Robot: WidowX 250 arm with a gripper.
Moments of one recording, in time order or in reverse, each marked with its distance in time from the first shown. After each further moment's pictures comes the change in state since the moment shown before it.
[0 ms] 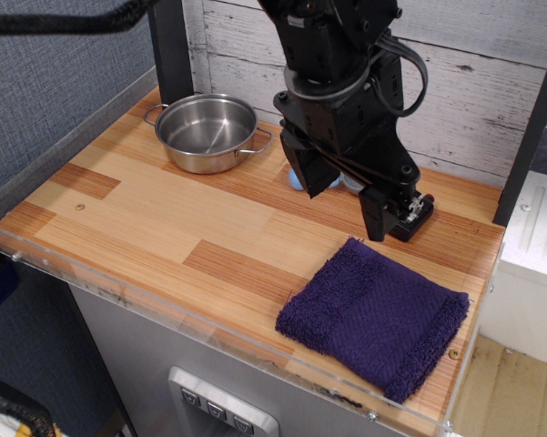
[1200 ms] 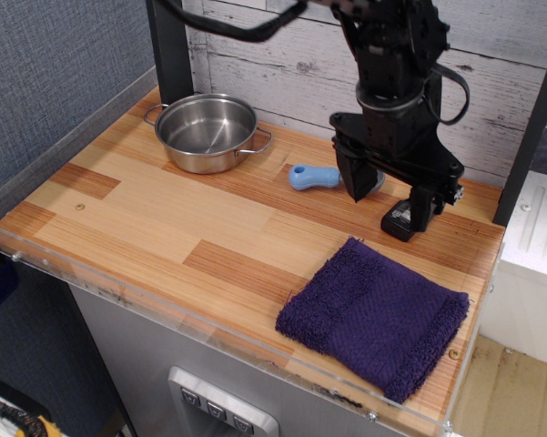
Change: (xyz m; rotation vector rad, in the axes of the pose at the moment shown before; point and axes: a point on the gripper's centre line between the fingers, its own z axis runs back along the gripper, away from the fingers) arm 0.045 0.016 -0.075 -0.009 0.084 0.107
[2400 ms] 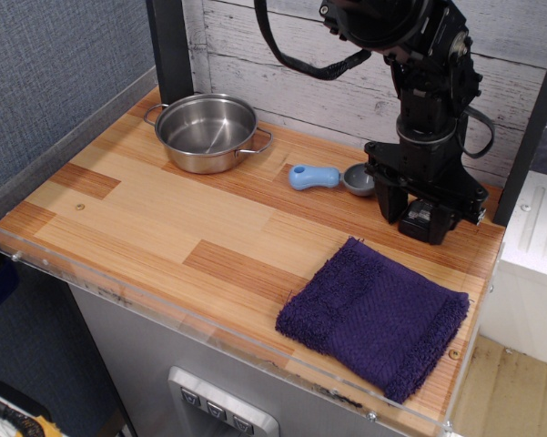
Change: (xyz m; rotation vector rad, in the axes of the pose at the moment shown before) arm 0.024 -0.001 -0.057 0.022 0.044 0.034
